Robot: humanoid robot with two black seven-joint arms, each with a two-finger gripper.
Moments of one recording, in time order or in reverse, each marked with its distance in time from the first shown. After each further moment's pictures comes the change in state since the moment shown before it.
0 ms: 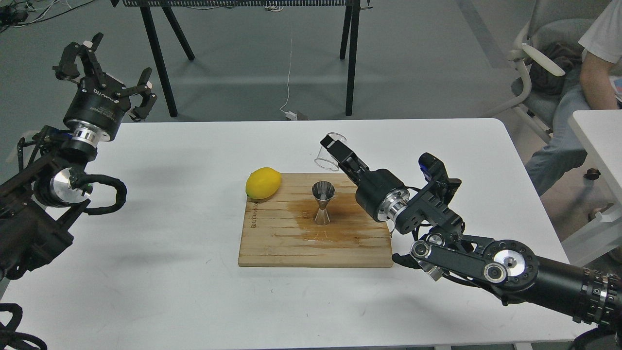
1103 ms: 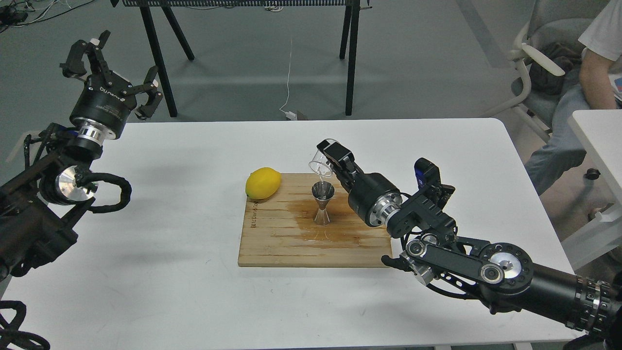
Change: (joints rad) left arm -0.013 -0.011 0.020 0.000 0.002 0.000 0.000; right arm -0.028 0.066 0.026 0.017 -0.034 0.000 -0.045
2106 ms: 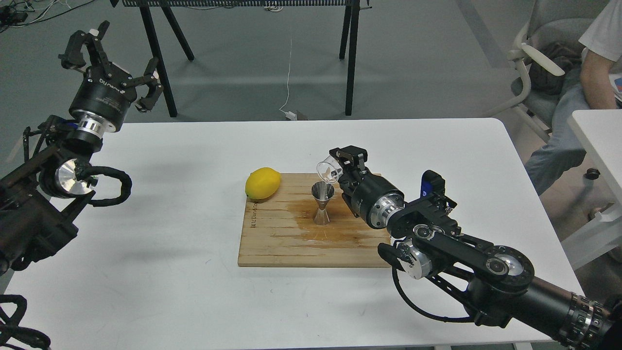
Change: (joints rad) left arm -0.018 -0.001 0.003 0.000 0.001 0.000 0.000; right arm -0.114 0.063 0.205 0.005 0.186 0.021 -0.116
